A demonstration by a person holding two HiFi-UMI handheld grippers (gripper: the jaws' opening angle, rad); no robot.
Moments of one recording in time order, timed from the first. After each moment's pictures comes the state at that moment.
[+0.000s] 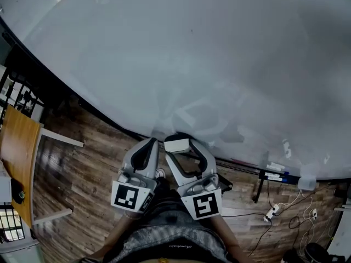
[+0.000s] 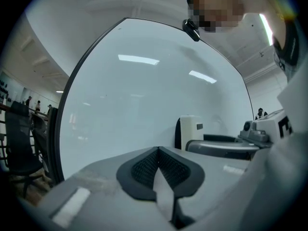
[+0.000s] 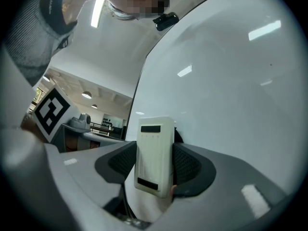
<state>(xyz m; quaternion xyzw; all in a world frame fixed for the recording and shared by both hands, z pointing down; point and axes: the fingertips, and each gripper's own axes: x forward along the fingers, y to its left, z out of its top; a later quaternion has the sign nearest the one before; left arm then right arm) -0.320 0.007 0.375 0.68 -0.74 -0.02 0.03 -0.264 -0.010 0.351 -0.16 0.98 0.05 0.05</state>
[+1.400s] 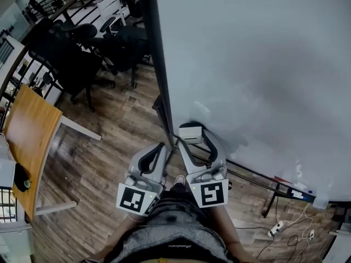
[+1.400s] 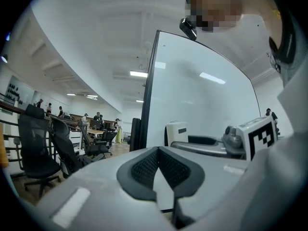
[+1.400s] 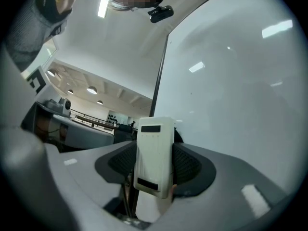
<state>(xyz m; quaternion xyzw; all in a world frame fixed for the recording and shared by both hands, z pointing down) -0.497 0.124 0.390 0.64 -0.77 -0.02 0.03 -0.465 0.060 0.375 -0.13 0.99 0.09 0.02</state>
